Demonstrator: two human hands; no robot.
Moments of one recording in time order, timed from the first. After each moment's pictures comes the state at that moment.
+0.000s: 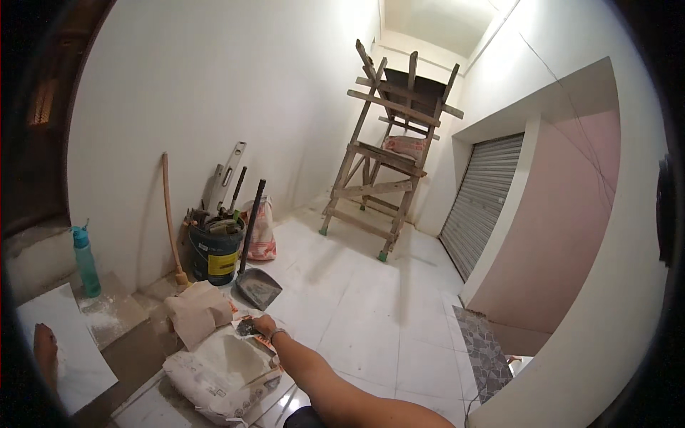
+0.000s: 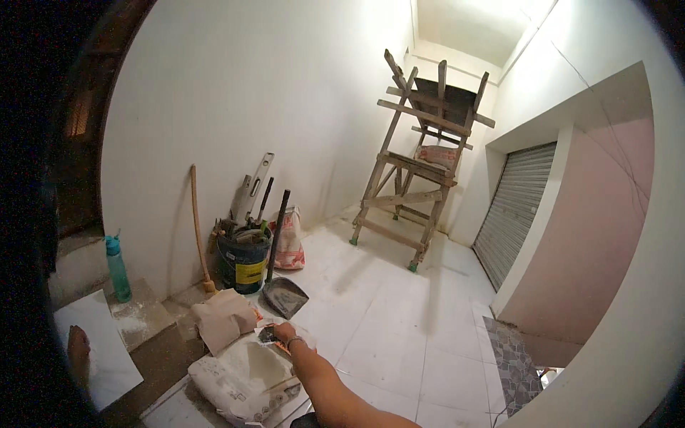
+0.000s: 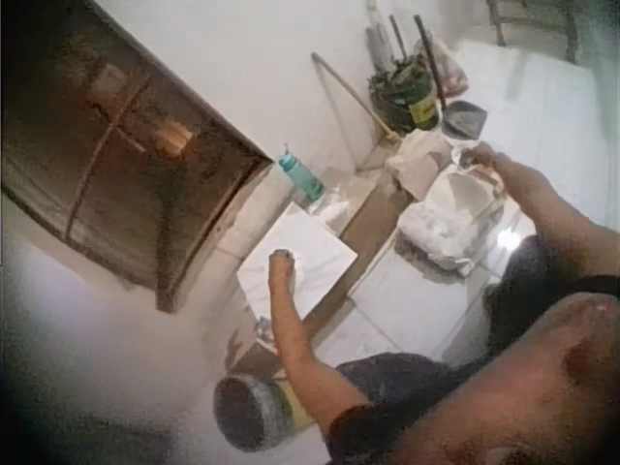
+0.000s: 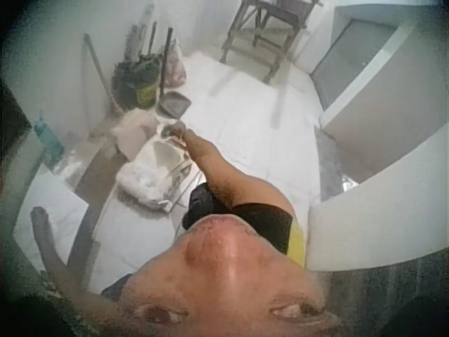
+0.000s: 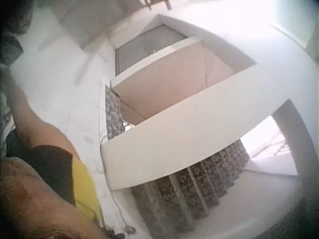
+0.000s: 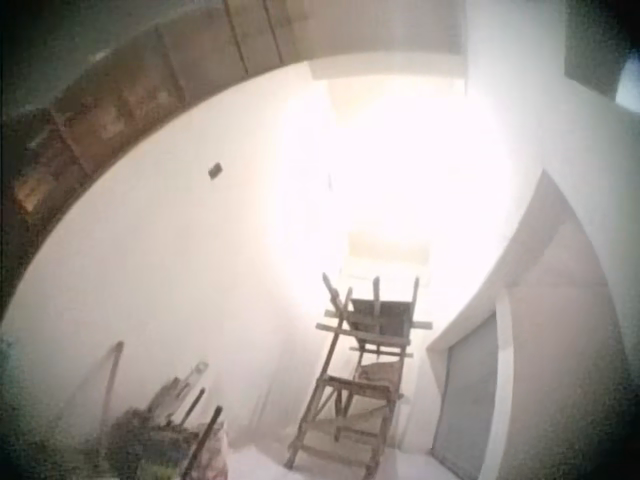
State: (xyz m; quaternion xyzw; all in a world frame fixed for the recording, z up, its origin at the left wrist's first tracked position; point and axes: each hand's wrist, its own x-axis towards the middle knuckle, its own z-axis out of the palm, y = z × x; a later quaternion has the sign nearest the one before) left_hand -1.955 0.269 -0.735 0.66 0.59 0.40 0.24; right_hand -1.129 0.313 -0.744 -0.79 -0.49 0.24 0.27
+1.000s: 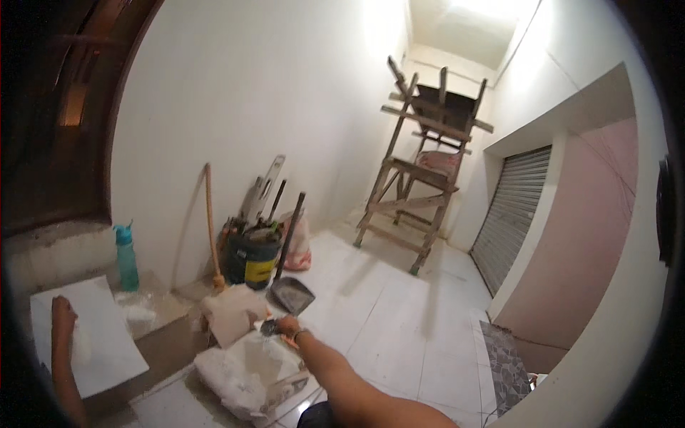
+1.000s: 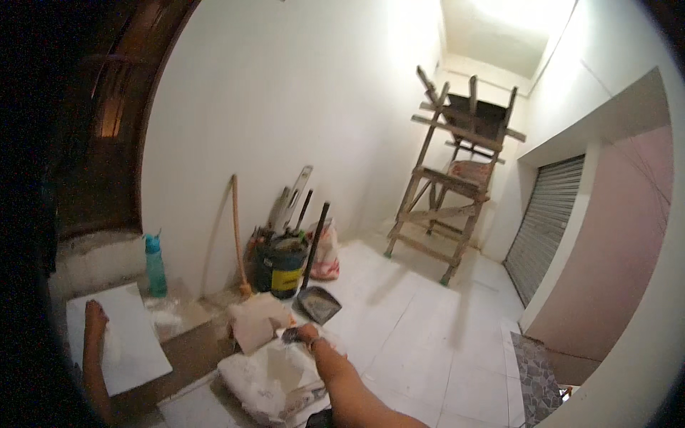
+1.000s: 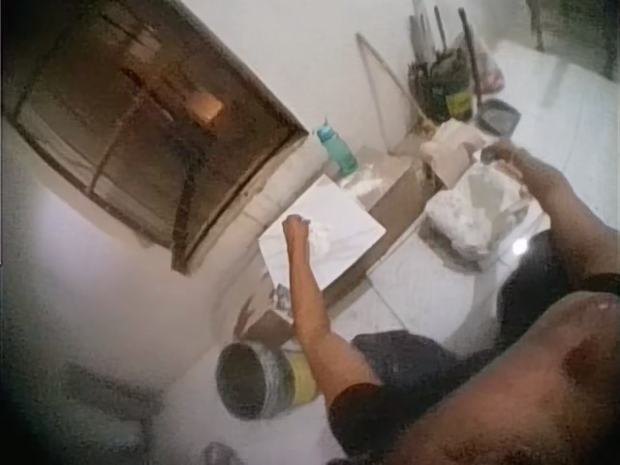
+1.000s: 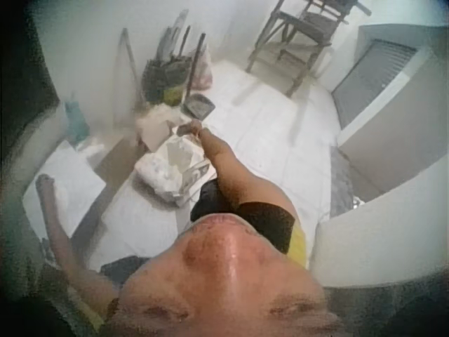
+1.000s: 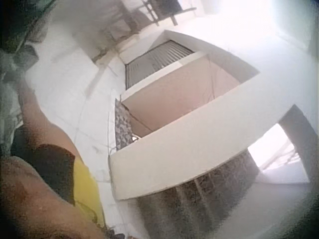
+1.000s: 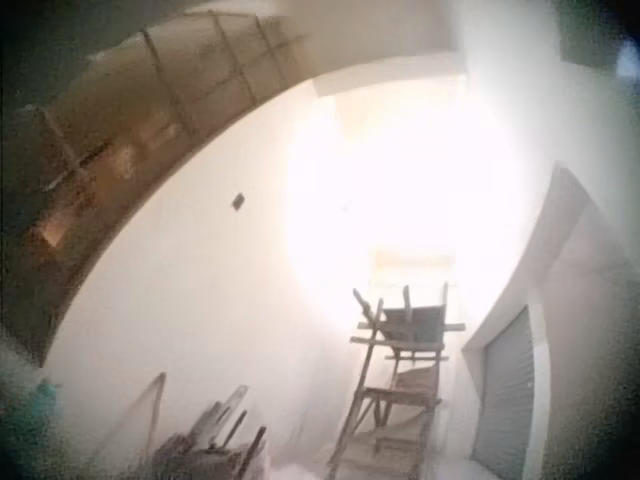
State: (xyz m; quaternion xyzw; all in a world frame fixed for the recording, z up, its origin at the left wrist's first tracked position) left_hand -1.951 0.268 -0.712 0.60 0.63 0.44 -0.20; right_hand -1.161 0.347 -0.768 -0.75 -0.60 0.16 0.23
